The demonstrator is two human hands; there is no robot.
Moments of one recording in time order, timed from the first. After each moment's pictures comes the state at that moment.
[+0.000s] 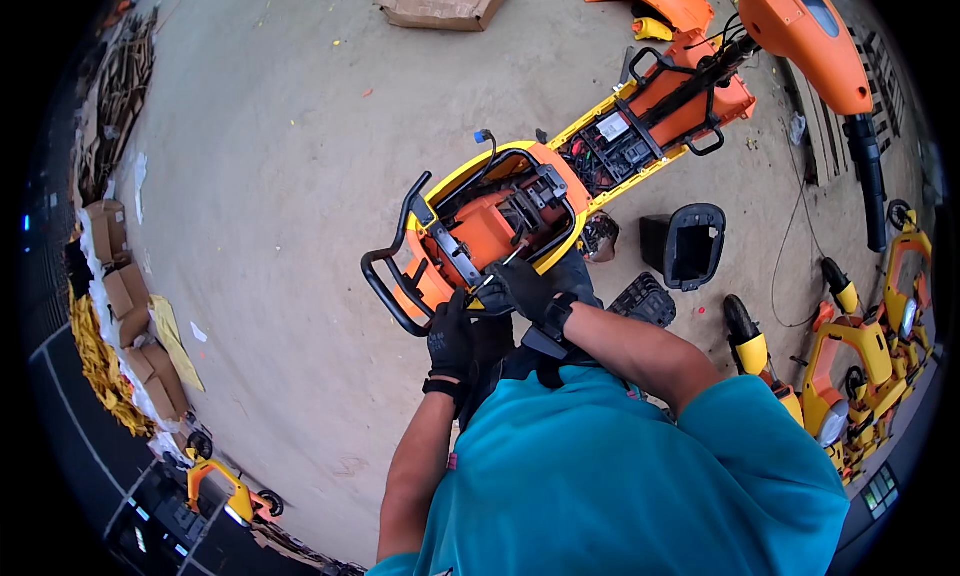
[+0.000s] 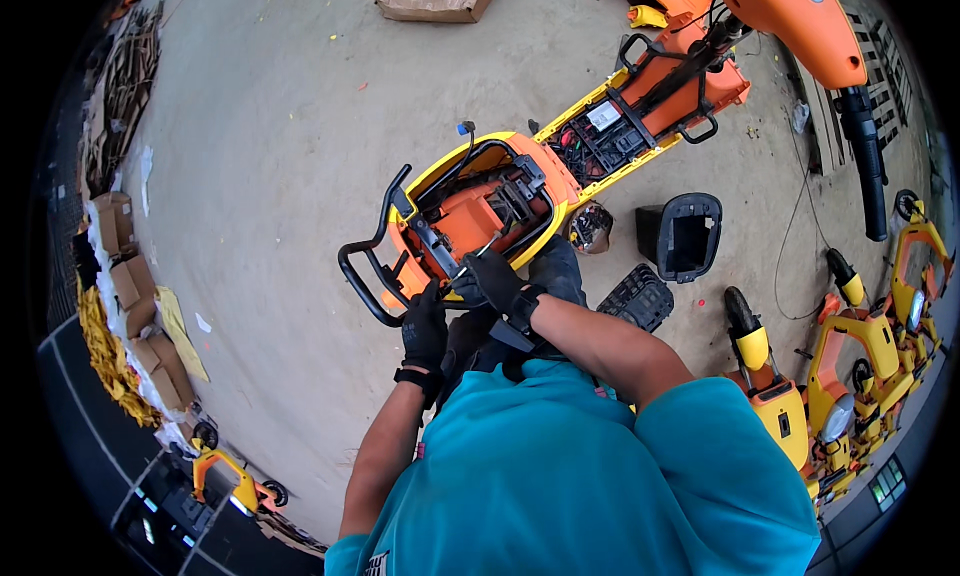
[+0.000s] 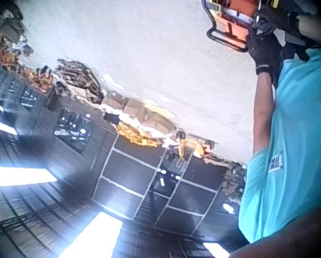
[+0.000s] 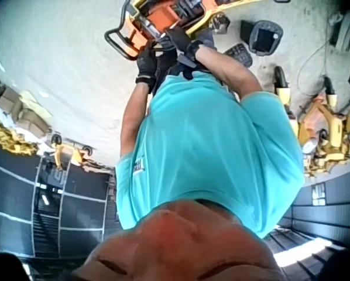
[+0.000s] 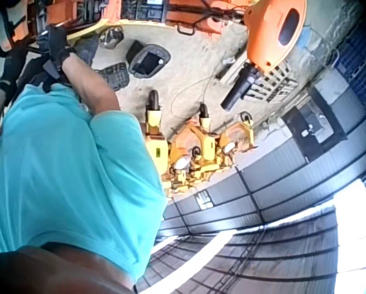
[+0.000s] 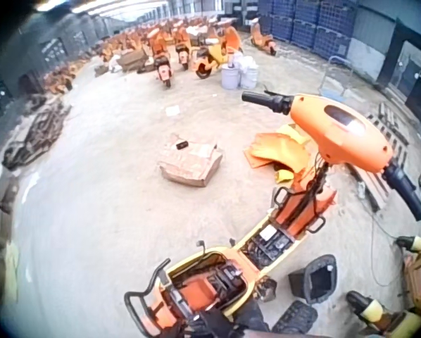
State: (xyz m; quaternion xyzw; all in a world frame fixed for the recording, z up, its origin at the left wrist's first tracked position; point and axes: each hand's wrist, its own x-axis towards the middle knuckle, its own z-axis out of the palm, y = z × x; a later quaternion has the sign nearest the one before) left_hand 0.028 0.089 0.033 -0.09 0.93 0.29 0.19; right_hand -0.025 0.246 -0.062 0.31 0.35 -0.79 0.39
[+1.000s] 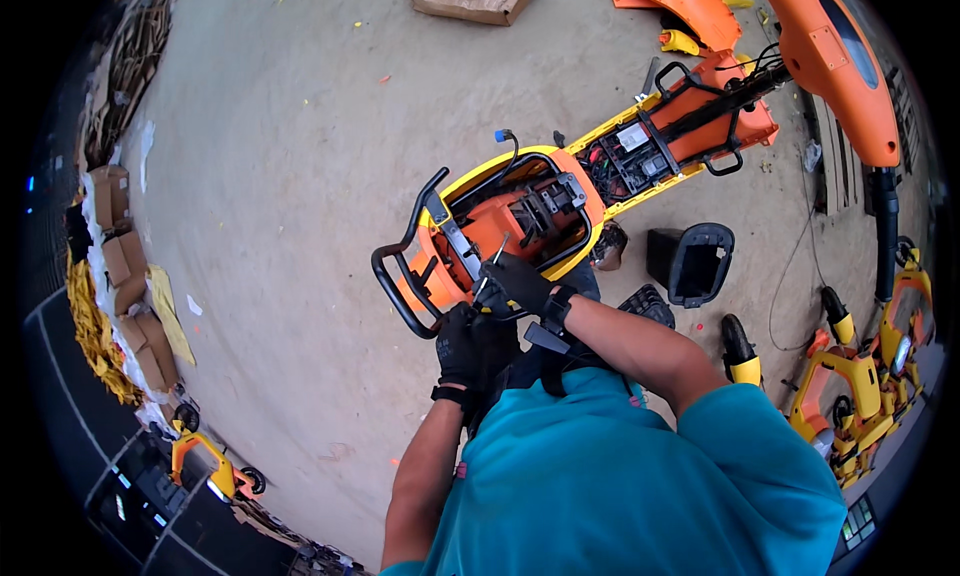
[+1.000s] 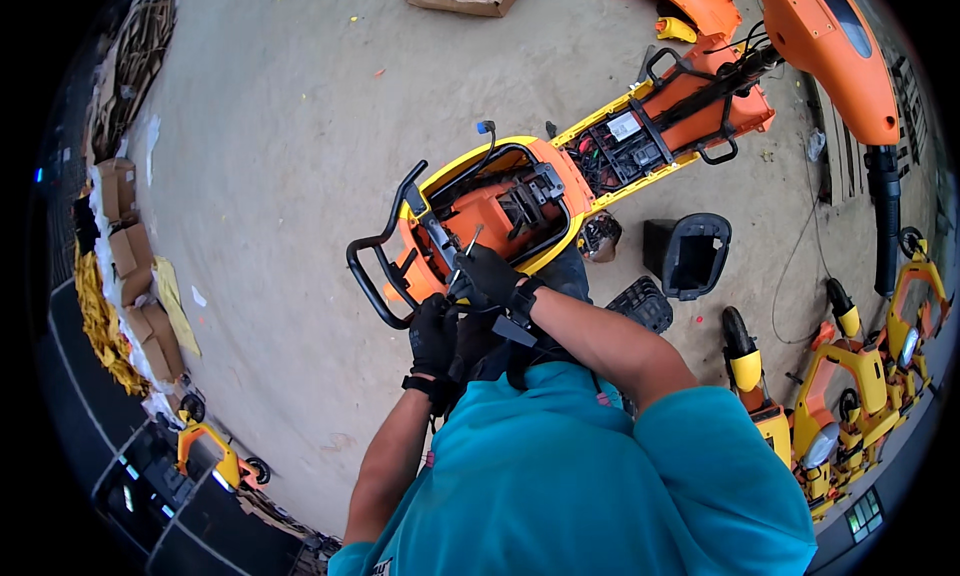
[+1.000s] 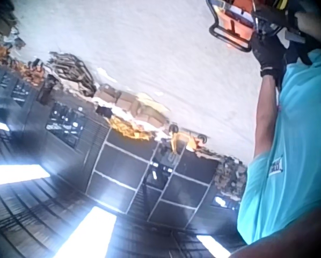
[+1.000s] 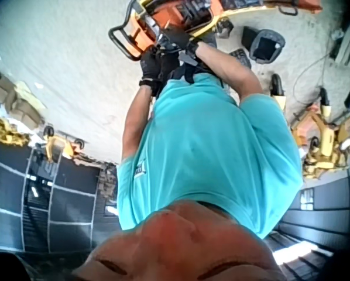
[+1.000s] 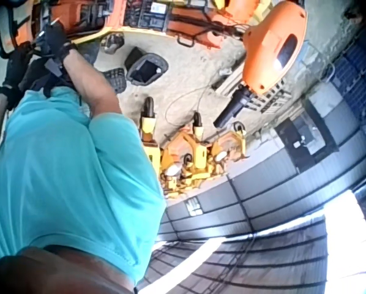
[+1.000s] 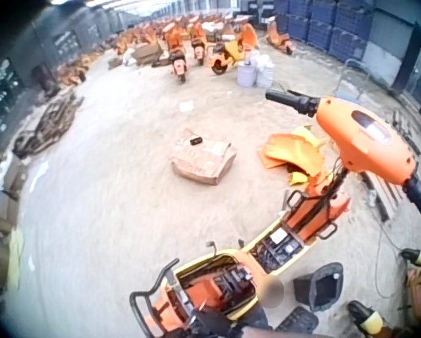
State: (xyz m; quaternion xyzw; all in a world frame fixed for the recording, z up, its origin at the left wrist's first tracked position) left_hand 0.025 0.103 0.044 -0.16 0.91 0.37 0.12; right_hand -0.059 0.231 -0.066 0.17 0.41 -0.76 0.48
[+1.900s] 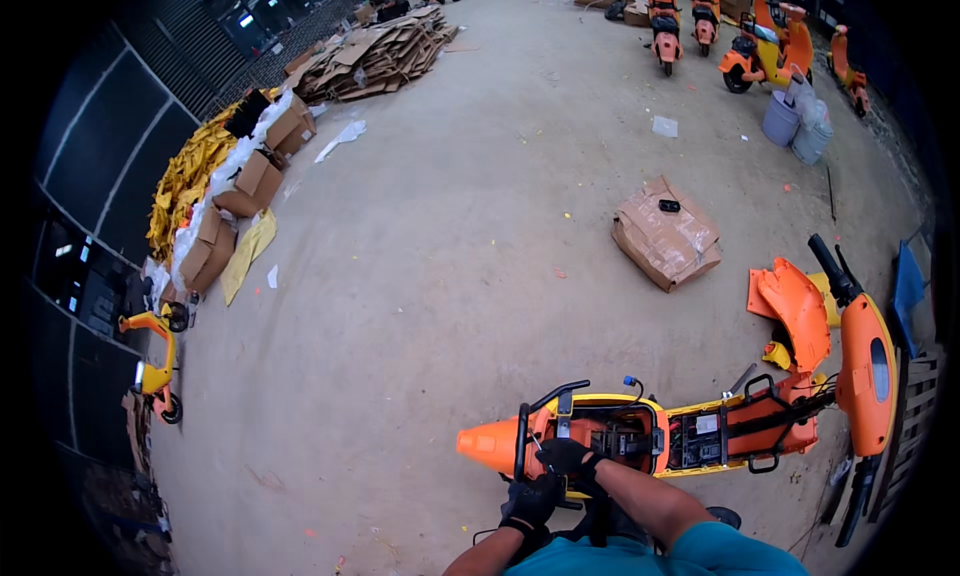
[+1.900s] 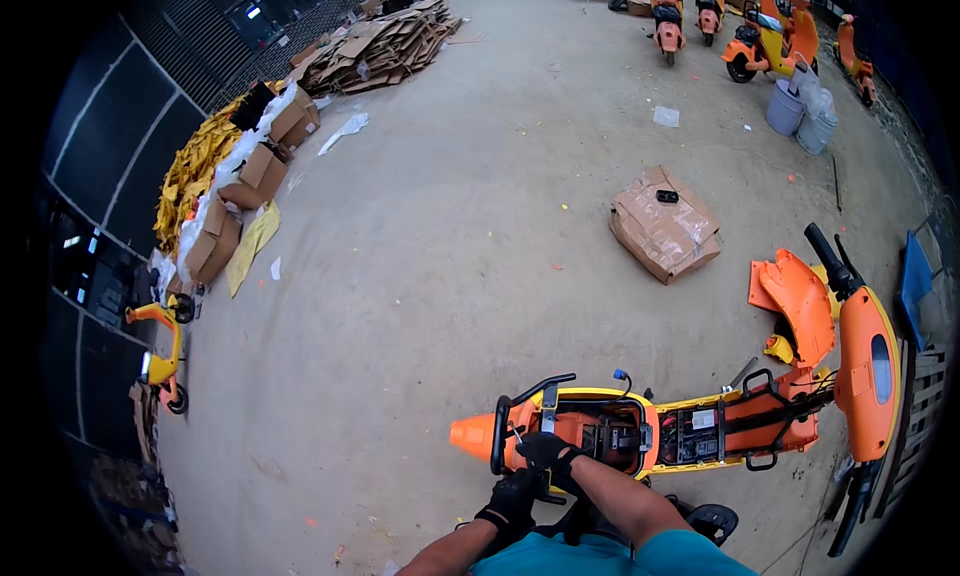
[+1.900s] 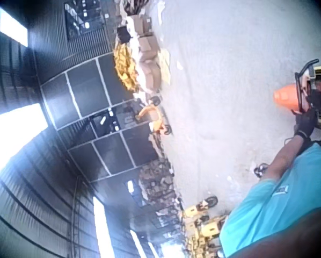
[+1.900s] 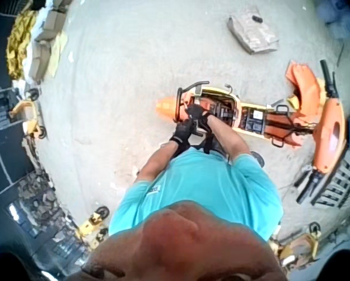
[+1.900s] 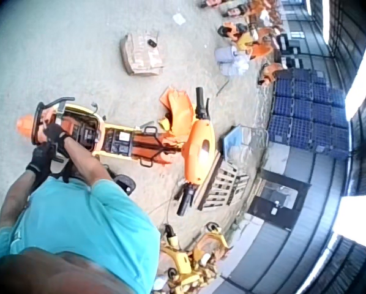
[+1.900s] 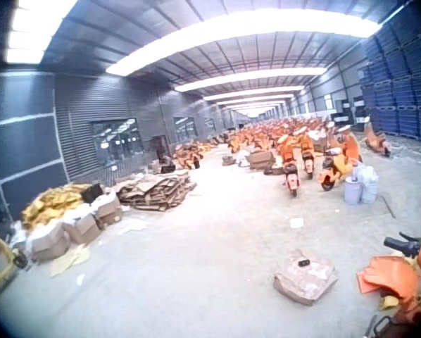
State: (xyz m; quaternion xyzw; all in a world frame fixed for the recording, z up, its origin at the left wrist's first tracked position) left_hand 0.063 0.109 -0.033 -0.24 0.89 0.38 0.04; right_hand -0.113 0.156 -0.097 -0.65 0.64 -0.30 0.27
